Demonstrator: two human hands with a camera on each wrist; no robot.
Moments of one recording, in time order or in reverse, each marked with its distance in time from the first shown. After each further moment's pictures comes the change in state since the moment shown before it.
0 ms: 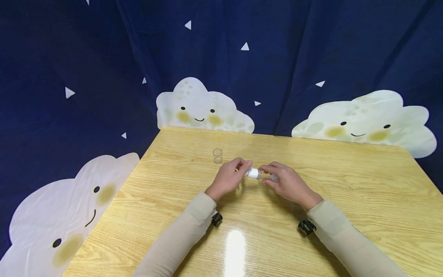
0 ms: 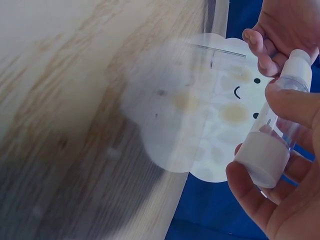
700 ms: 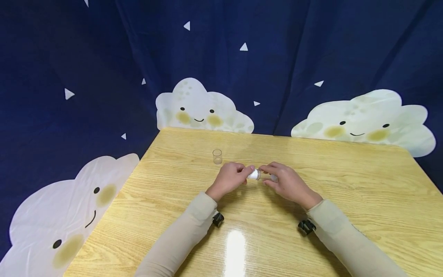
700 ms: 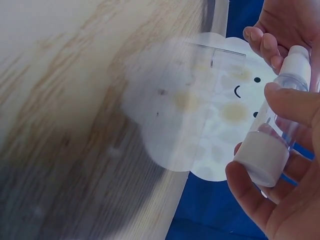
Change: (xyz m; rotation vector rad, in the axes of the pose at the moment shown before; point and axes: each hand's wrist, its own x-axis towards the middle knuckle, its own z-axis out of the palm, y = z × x) left_hand -0.003 0.008 0.000 -0.033 -0.045 -0.038; right_hand -0.001 0.001 -0.001 0.006 -0.003 -0.012
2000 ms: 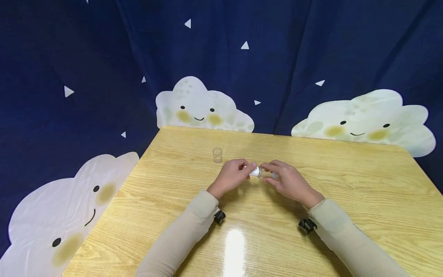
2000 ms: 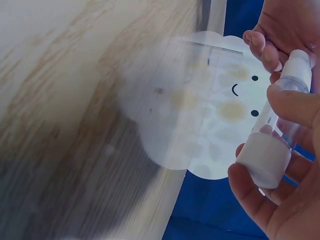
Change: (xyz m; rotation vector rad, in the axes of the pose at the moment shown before) left_hand 0.005 0.001 0.001 -0.072 -0.006 0.007; right_hand 0.000 -0.001 -0.004 -0.002 0.014 0.016
